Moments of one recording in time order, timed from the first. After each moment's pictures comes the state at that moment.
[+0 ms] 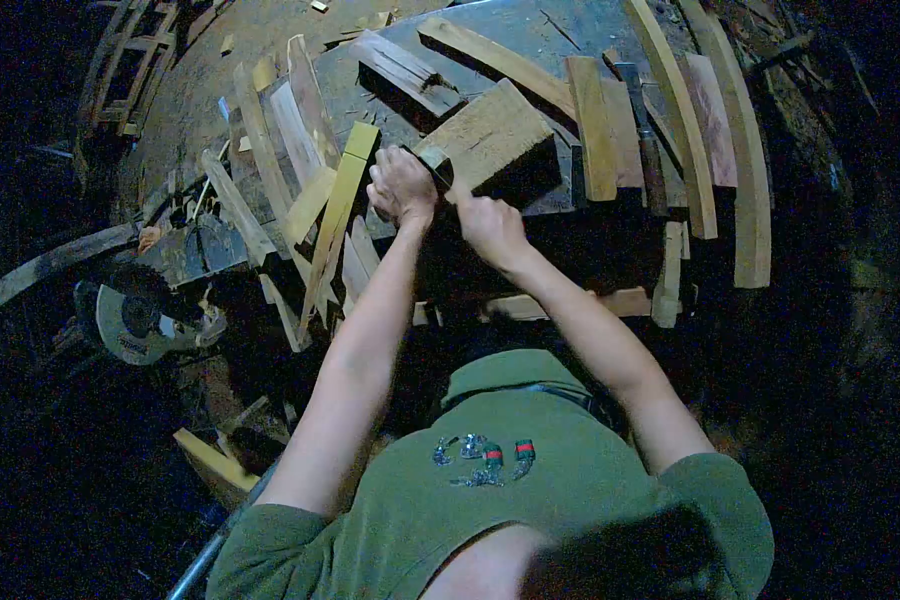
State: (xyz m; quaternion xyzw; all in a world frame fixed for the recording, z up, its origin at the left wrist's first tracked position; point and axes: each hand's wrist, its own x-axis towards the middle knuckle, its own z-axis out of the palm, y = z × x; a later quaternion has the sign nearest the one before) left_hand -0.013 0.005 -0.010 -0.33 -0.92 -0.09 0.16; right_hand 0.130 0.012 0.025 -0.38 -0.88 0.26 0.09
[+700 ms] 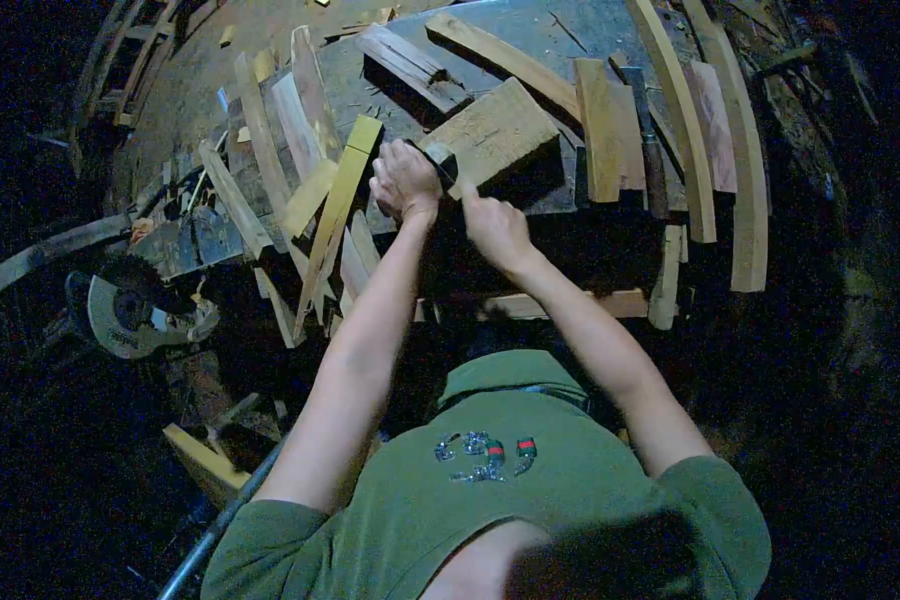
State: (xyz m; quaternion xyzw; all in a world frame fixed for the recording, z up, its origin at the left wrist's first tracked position) left_hand -0.016 0.003 -0.022 -0.33 -0.93 -0.08 0.17; right_hand 0.132 0.007 0.025 -0.39 -0.87 0.31 0.03
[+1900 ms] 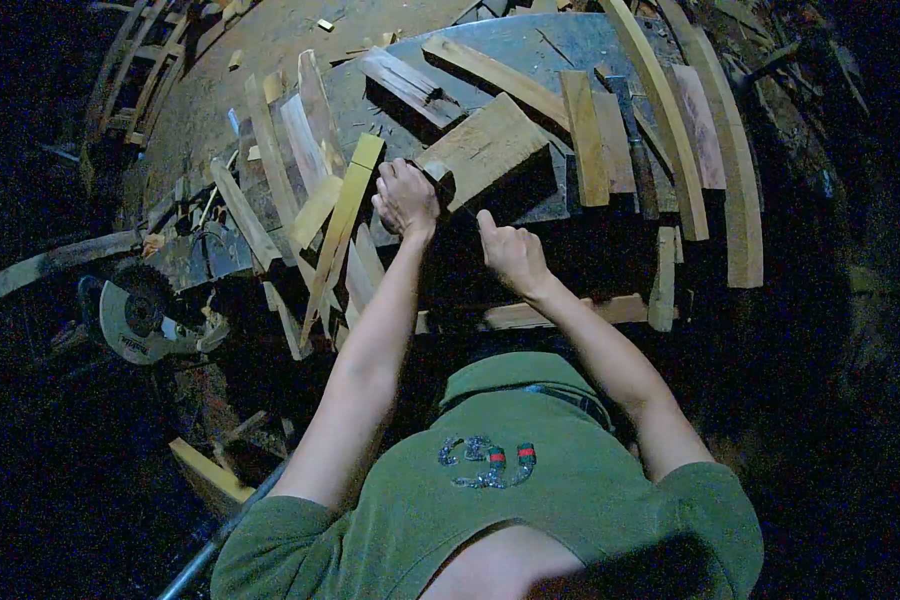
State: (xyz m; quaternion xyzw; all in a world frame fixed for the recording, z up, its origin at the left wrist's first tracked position) left_hand -0.006 -0.006 0.004 -0.37 -0.91 -0.10 0.14; right_hand 0.170 -0.008 0.006 -0.36 -0.90 0.19 0.17
